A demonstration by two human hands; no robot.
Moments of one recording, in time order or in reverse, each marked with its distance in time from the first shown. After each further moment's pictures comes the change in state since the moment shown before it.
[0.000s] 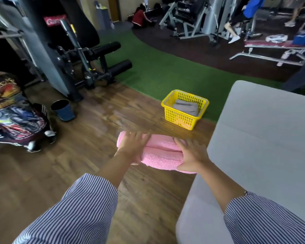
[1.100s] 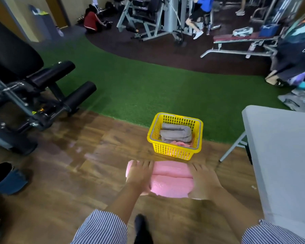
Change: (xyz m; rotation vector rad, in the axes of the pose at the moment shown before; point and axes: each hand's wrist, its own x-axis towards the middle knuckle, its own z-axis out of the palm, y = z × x) left_hand 0.473 -0.154 0.079 -0.117 -0.136 0.258; right_hand 0.427 0.115 0.004 0.111 -0.166 0.237
